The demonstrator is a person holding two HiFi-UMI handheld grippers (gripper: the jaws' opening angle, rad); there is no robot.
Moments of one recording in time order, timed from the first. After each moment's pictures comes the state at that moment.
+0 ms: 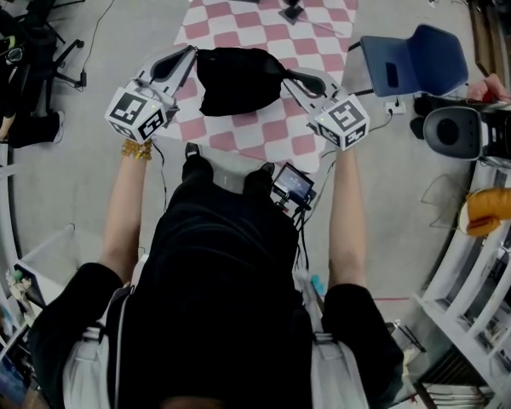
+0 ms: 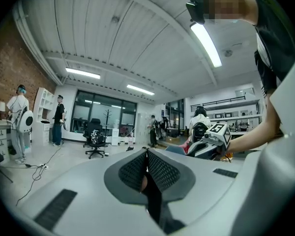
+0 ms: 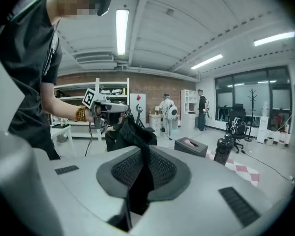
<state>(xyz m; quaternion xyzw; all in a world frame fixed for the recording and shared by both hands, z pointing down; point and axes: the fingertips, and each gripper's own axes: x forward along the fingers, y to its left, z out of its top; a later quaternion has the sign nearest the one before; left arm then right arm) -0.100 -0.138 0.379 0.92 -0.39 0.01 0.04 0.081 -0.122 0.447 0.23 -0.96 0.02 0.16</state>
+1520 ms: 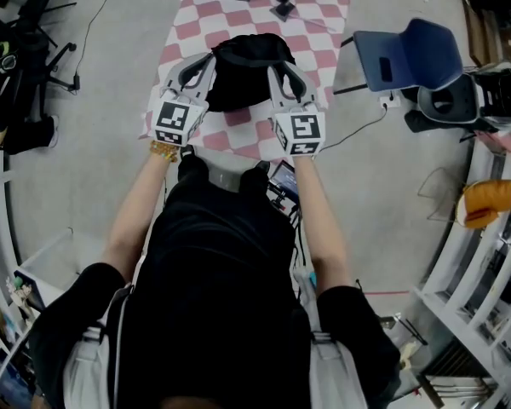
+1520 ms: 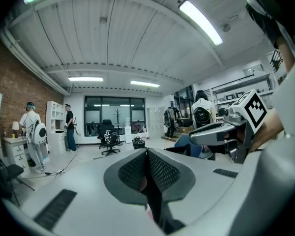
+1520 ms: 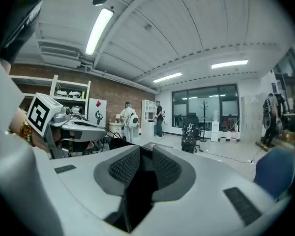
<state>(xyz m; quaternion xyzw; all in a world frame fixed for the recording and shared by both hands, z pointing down) -0.050 -0.146 0.441 0.88 -0.47 0.07 0.00 0.084 -0.141 0.456 0.49 -0.87 0.03 0.09</state>
